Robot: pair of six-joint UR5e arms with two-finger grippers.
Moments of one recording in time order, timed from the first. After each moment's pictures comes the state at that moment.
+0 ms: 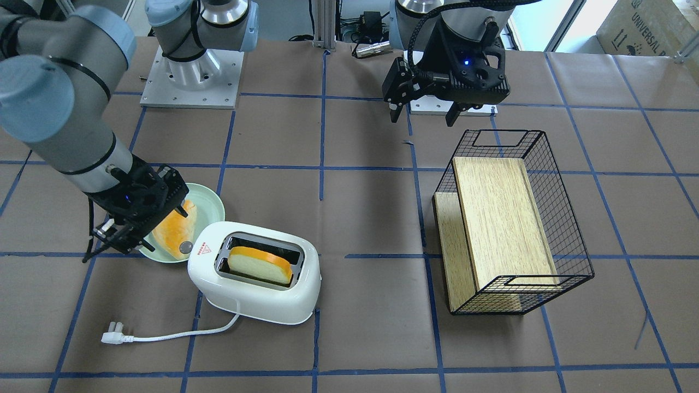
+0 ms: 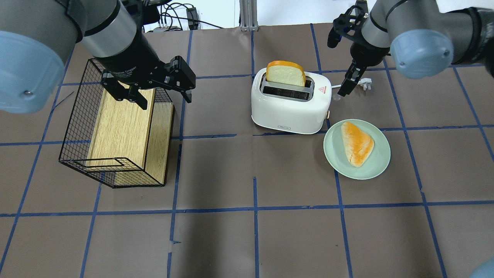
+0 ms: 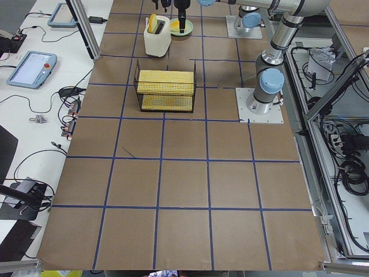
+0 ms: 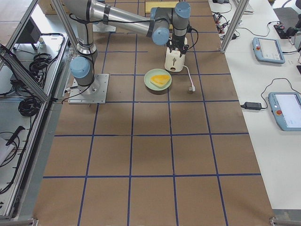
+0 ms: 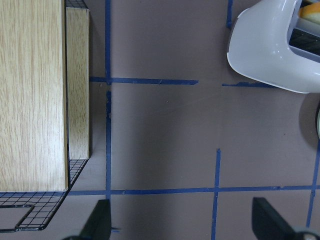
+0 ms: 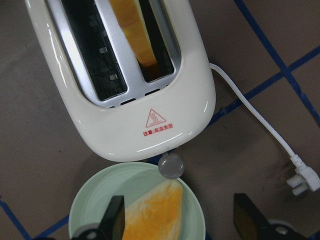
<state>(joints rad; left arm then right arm) -1.68 -1.54 -1.56 -1.59 1.45 -0.16 1.50 -1.36 1.60 -1.83 -1.47 -0.96</state>
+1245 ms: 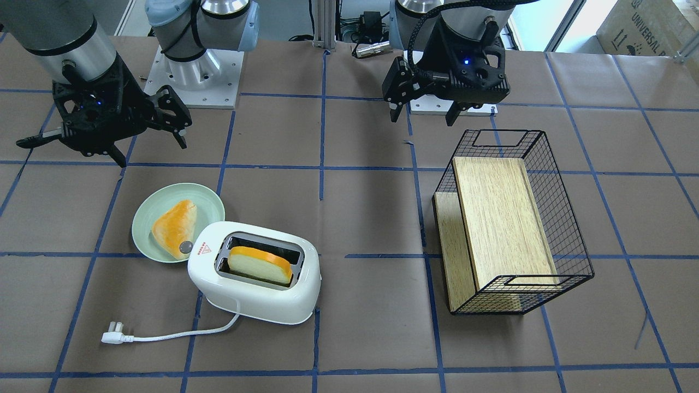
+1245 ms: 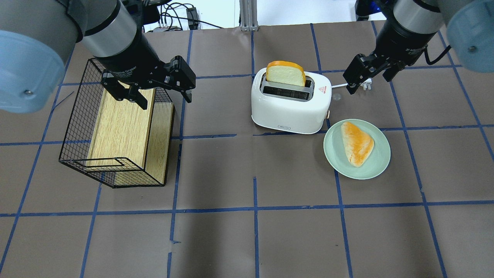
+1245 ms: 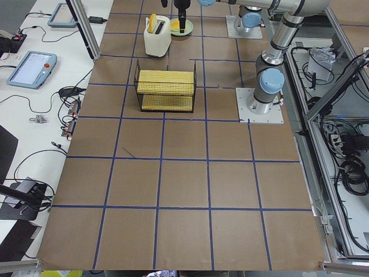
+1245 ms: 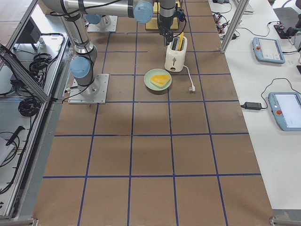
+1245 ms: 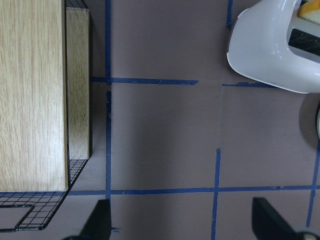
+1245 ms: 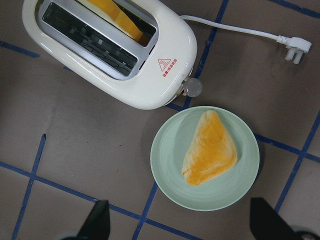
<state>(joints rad) -1.68 -1.54 -1.56 -1.59 1.45 -0.16 1.50 -1.56 1.59 -1.62 -1.48 -0.42</state>
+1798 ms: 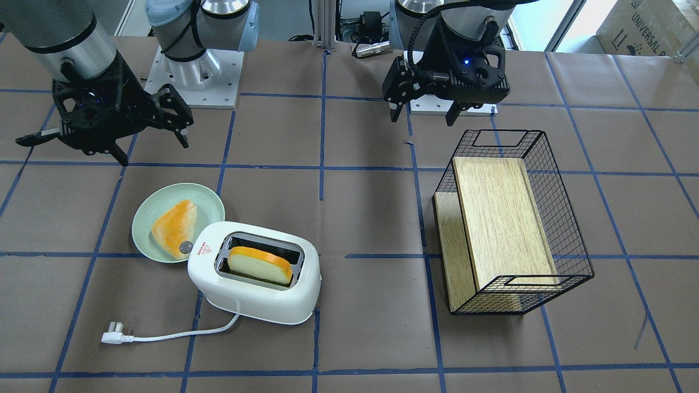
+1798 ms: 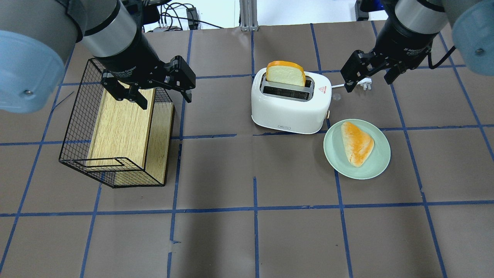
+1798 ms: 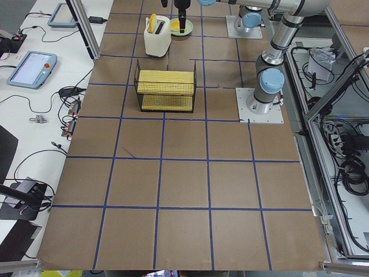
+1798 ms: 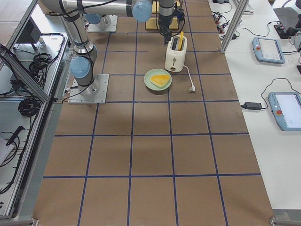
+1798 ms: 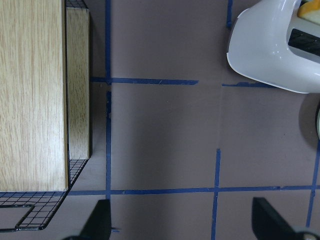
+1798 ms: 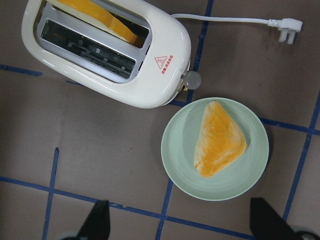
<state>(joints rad) -1.68 -1.54 -1.56 -1.59 1.45 -0.16 1.52 -1.60 1.61 -1.61 -1.48 -0.24</state>
